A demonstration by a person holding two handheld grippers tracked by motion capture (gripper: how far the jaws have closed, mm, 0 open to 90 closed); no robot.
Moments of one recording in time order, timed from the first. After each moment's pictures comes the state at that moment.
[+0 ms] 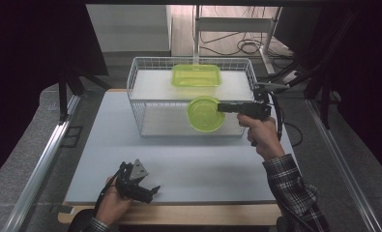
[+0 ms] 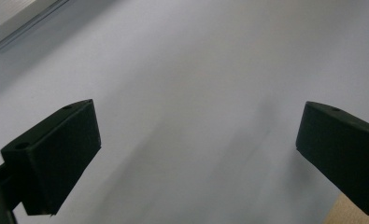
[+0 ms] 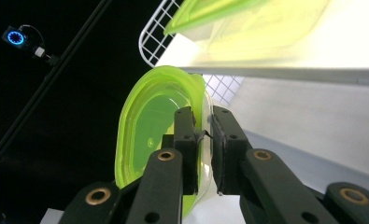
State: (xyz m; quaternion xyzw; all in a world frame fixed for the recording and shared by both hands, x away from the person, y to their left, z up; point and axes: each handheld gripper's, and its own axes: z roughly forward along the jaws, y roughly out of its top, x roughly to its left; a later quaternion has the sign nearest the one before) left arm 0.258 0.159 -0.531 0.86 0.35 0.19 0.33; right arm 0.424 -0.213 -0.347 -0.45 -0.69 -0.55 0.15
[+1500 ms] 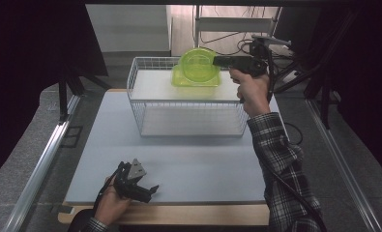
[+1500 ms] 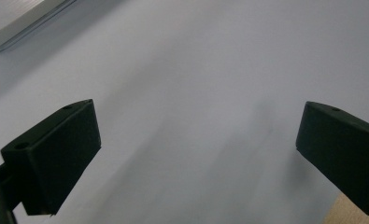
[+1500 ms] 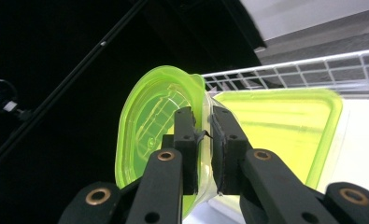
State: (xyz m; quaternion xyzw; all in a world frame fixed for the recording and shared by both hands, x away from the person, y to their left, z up) left arm 0.258 0.163 -0.529 0.85 0.35 0.19 0.33; right arm 0.479 -0.176 -0.260 -0.47 -0.66 -0.59 0.04
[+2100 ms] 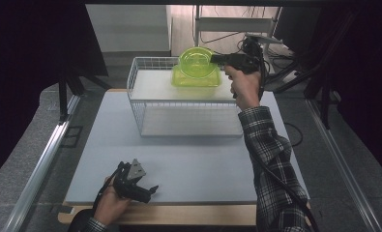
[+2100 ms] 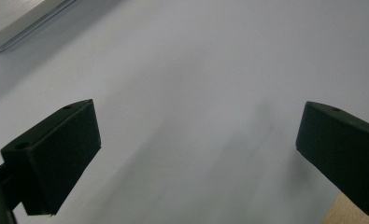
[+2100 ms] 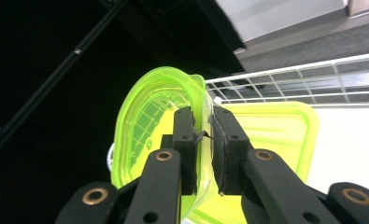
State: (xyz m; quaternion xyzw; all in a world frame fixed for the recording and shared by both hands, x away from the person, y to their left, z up) left arm 0.257 0.165 -0.529 0.86 0.35 0.19 0.33; right arm 0.504 -0.165 -0.271 -0.51 -0.64 -0.57 0.03
